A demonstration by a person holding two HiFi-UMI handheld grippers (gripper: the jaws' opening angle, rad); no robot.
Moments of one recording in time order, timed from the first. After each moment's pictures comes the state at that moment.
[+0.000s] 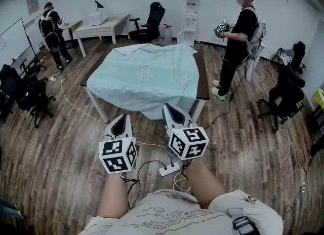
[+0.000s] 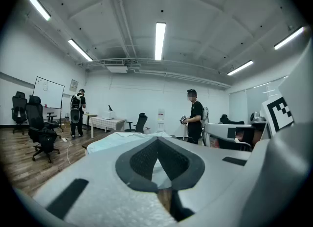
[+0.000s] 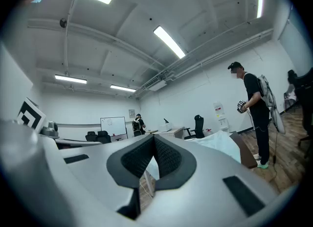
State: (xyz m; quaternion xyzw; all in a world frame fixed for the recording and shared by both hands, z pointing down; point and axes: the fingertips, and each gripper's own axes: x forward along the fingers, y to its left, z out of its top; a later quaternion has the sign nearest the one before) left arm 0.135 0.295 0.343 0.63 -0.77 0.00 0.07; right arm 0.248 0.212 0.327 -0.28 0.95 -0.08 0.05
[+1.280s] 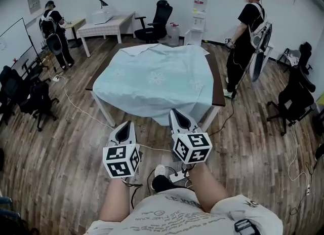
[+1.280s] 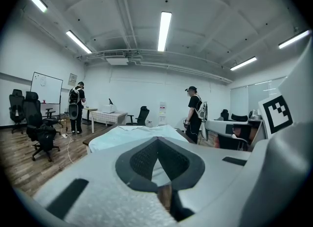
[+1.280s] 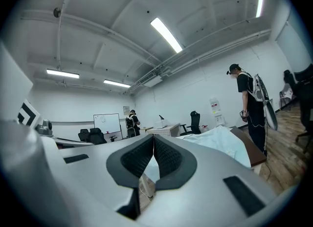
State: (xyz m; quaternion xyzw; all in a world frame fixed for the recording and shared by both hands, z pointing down) left arm 0.039 0.253 0.390 0.63 -0.77 0.02 0.11; right arm 0.160 0.157 0.372 -0.31 0.94 -0.09 0.03
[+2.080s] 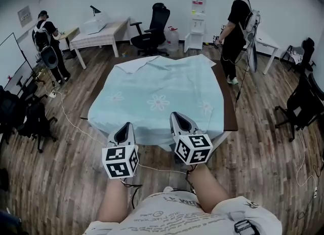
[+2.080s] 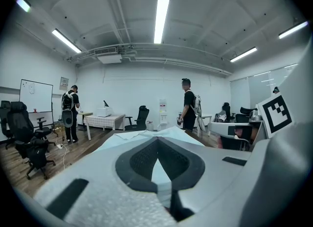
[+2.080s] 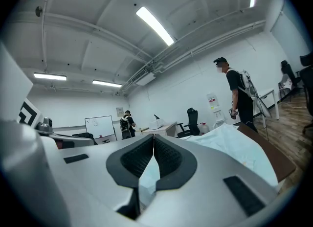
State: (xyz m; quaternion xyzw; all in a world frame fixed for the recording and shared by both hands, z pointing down) left arm -0.088 0.036 0.381 0.64 -0.76 0.06 0.09; right arm 0.046 -0.059 0.384 -0.33 0.93 -0.13 0.03
